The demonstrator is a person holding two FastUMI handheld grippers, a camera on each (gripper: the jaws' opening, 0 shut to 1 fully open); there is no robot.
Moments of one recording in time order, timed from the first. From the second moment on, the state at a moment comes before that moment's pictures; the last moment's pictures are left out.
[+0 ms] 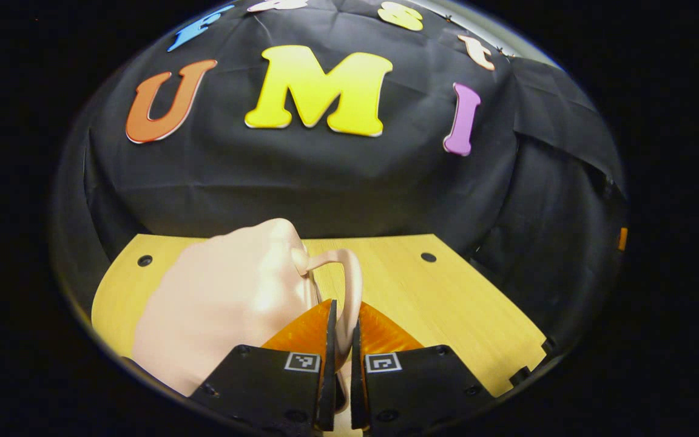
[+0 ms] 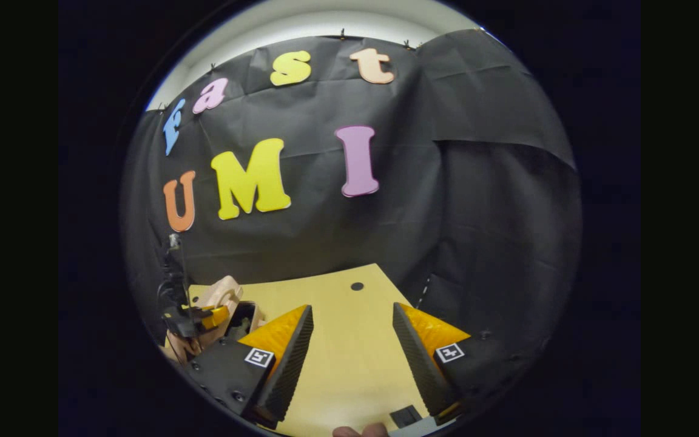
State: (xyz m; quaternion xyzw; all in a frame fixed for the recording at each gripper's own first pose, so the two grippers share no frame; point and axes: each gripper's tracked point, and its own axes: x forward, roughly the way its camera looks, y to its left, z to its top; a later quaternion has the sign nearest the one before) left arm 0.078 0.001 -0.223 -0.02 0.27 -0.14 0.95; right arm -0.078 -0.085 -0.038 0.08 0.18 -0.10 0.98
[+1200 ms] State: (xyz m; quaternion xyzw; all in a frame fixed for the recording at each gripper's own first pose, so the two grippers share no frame) left arm 0.049 0.009 -0.061 -0.01 0.15 -0.07 0.99; right arm 0.018 0.001 0.022 0.03 0.09 0.05 0.99
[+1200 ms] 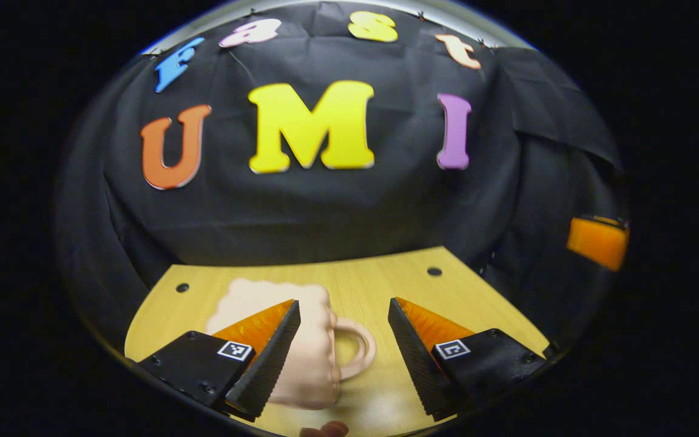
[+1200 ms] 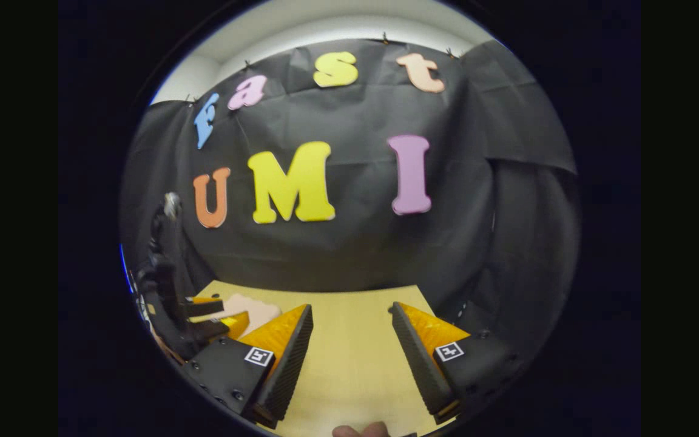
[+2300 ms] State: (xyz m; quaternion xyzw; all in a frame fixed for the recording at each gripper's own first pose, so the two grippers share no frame) left arm 0.037 0.060 0.066 -0.07 0.00 -0.08 0.99; right arm 0.036 0.107 0.103 0.02 -0.02 0.01 1.00
